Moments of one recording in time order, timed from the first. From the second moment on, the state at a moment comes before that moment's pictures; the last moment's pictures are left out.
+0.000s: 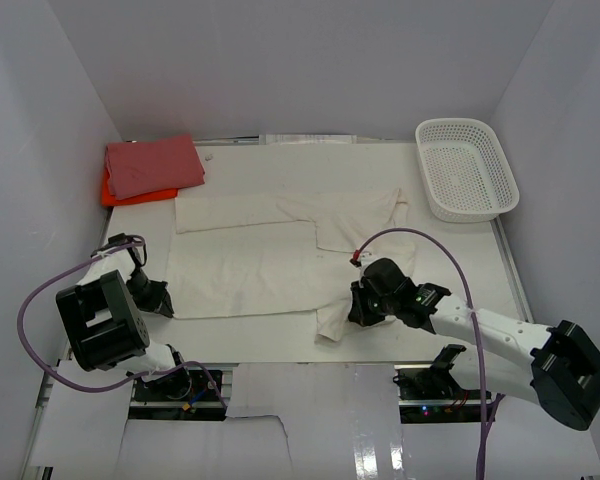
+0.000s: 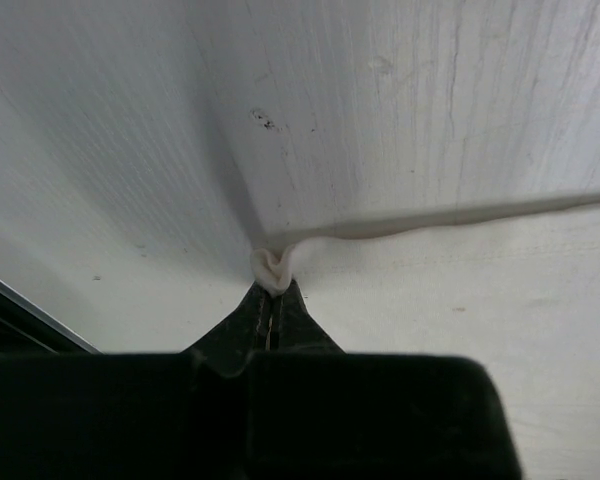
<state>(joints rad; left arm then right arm) 0.41 1.47 0.76 -0.90 -0.05 -0.92 0.84 1.08 0.47 -0.30 -0.11 0.44</state>
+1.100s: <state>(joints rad) 0.40 1.53 0.94 -0.78 0.17 -0.87 0.54 1.12 0.92 -0.67 -0.02 0.27</state>
